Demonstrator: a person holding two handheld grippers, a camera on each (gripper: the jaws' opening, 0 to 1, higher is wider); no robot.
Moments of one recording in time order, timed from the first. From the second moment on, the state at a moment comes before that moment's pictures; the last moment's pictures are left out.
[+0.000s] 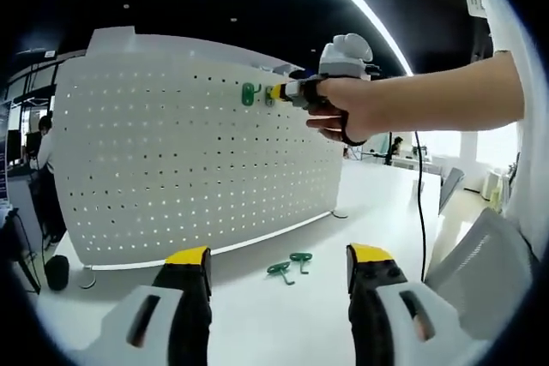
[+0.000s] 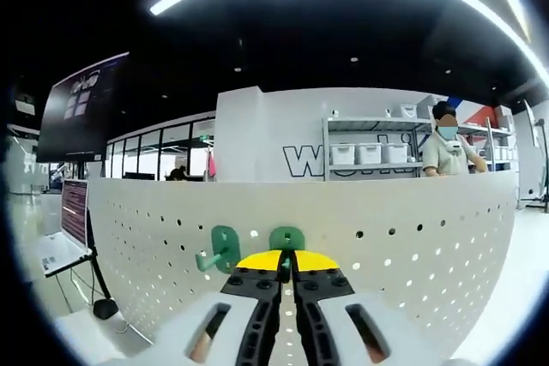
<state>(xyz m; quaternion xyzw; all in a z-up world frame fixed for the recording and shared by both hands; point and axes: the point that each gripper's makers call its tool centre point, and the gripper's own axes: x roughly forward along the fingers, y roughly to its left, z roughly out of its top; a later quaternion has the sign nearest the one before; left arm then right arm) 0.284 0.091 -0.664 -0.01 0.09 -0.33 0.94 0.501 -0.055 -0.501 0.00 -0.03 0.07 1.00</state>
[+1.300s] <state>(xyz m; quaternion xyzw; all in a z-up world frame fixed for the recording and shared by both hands) 0.281 0.086 -0.664 -0.01 0.09 -0.34 0.94 0.490 -0.056 -0.511 0.03 -0.02 0.10 0.99</state>
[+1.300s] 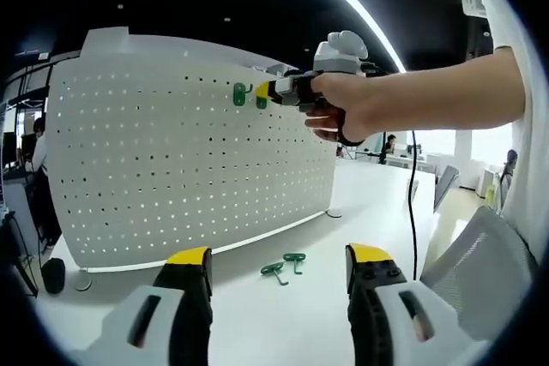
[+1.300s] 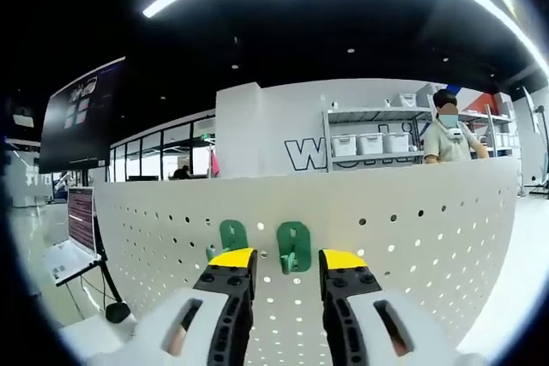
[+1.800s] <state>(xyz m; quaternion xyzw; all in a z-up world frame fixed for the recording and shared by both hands) 0.281 0.088 -0.664 -0.01 0.09 -0.34 0.94 0.483 -0.046 -0.529 -0.01 0.02 0.17 0.99</state>
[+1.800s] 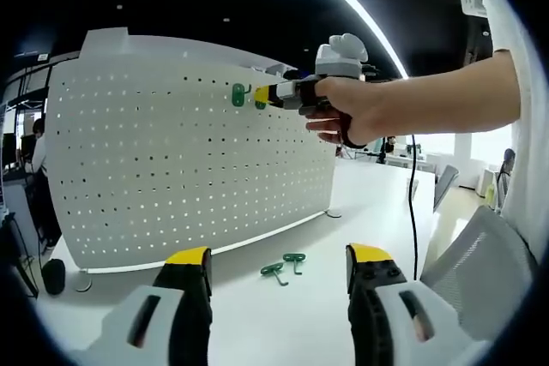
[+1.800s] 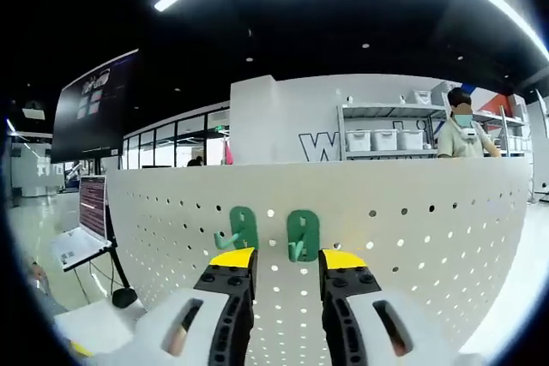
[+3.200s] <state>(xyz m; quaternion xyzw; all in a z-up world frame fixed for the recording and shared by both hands) 0.285 0.096 -0.667 -0.02 0.09 -0.32 0.94 0.415 -0.064 -0.579 -0.01 0.04 0.28 0.96</state>
